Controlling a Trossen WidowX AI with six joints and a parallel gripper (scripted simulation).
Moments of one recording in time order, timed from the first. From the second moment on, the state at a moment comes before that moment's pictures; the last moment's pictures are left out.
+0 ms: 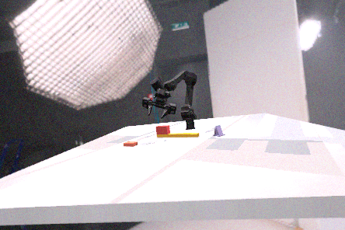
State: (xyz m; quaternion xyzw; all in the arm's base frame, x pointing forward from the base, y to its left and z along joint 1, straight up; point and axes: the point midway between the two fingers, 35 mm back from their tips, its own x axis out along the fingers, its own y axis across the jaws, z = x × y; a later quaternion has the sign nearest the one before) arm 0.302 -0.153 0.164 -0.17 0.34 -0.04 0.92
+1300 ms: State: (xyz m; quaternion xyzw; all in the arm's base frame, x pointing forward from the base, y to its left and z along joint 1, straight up) arm 0.227 -0.076 0.161 -0.40 0.57 0.38 0.60
